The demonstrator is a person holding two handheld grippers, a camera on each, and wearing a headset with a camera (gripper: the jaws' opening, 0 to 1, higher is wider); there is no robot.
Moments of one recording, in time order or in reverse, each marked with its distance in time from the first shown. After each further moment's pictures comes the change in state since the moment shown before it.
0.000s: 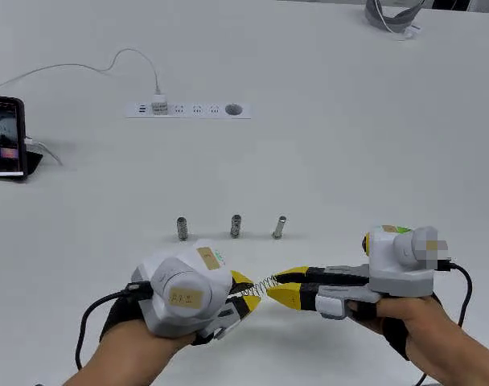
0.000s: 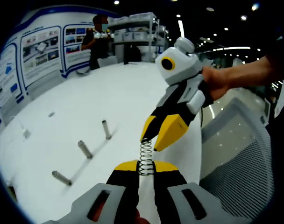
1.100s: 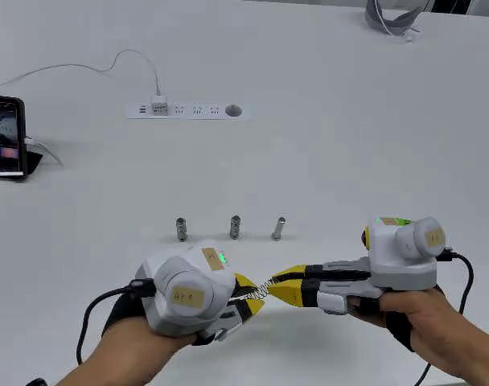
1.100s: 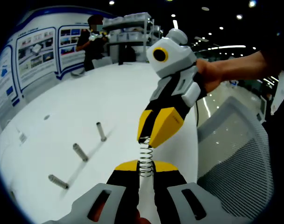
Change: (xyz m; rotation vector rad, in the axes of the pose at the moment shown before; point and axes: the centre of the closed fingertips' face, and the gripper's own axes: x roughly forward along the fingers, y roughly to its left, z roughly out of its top) left arm 0.004 -0.007 0.000 0.025 0.005 -0.043; right arm -0.002 0.015 0.008 -0.088 0.056 0.053
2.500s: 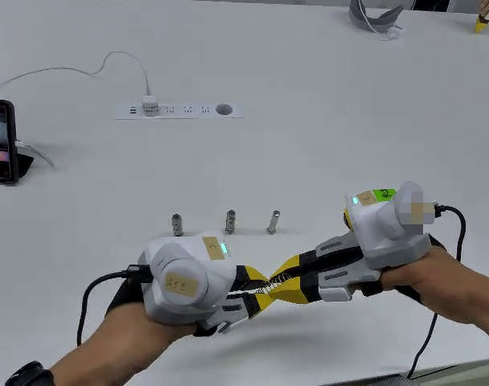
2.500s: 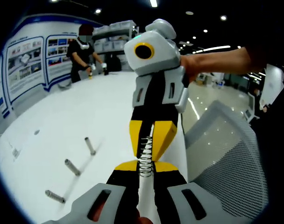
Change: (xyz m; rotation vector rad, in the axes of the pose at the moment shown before) left arm -0.005 -0.020 0.021 0.069 -0.086 -0.126; right arm -0.005 0.022 -0.008 -0.297 0.248 0.051
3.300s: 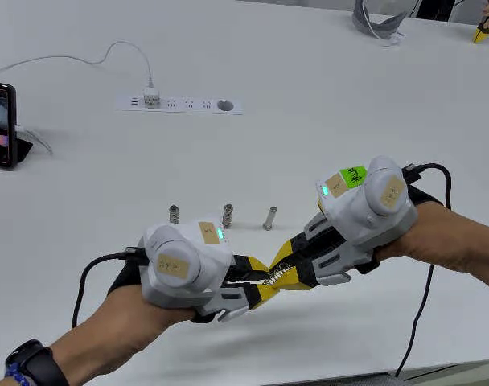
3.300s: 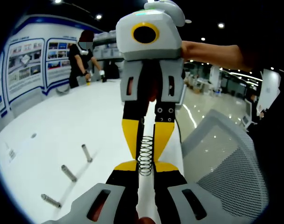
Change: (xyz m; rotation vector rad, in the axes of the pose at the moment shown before) left arm 0.002 -0.003 0.011 -0.017 -0.076 -0.015; right arm -0.005 0.005 0.002 -0.333 0.315 0.037
